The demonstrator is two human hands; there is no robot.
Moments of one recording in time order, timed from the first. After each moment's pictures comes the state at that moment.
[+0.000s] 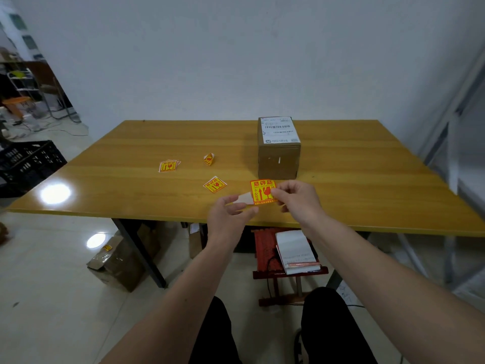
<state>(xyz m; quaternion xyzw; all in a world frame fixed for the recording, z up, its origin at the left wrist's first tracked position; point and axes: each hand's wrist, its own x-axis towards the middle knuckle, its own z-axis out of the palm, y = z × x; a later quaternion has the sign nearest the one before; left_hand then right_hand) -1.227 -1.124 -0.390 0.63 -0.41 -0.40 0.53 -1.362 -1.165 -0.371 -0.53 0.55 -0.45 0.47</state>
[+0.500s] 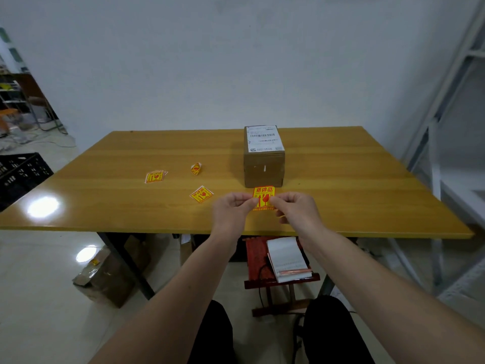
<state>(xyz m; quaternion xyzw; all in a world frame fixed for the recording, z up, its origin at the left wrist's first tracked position) -1.263 -1.142 -0.365 0.61 -0.41 -0.42 0.53 -1.389 -1.162 -0.373 -0.49 0.56 -0.46 0.48</state>
